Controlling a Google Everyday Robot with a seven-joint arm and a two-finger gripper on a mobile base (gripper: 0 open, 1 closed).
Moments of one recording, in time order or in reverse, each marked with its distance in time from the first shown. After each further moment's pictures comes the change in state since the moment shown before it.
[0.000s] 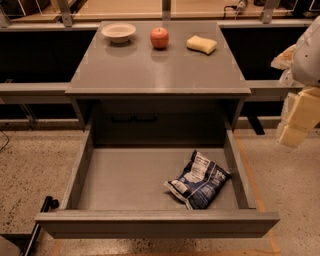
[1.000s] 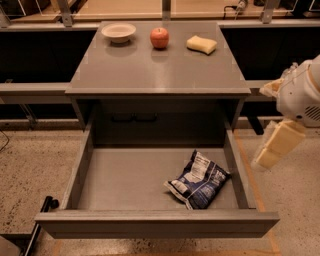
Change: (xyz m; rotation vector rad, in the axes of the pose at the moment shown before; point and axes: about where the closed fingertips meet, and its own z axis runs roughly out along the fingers) arm 0.001 0.013 0.061 -0.013 -0.149 0.086
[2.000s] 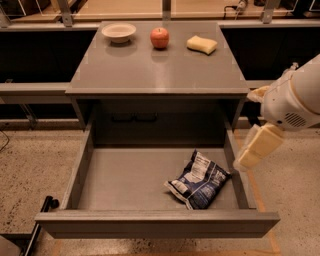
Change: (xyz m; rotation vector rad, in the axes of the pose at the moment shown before) arm -0.012 -0.002 0.028 -0.006 -0.072 0.041
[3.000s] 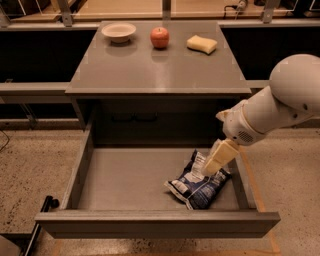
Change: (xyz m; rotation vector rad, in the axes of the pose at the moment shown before) arm -0.011 -0.006 0.117 -0.090 -0.077 0.035
